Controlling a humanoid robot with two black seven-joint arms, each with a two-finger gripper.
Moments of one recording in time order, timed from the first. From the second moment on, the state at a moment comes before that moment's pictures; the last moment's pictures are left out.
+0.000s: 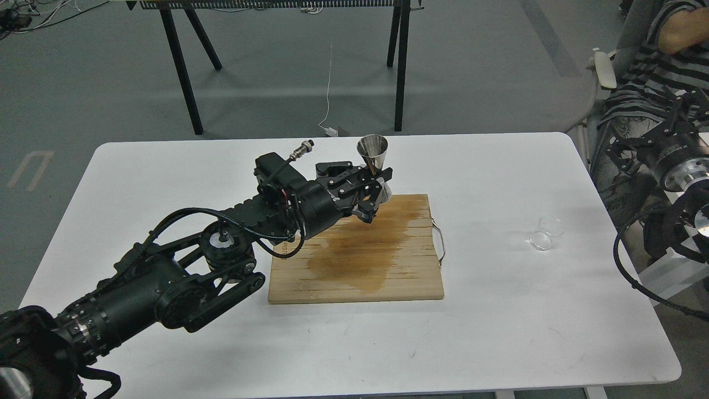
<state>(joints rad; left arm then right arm) -0.69 0.10 -0.51 -1.04 2.18 0.15 -0.20 0.59 -0.53 1.09 0.69 -0.03 0.27 0.06</state>
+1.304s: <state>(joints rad) -0.64 -0.04 -0.29 -0.67 2.18 0.33 -0.16 0.58 -0.54 1.09 0.71 -0.03 0.27 0.07</state>
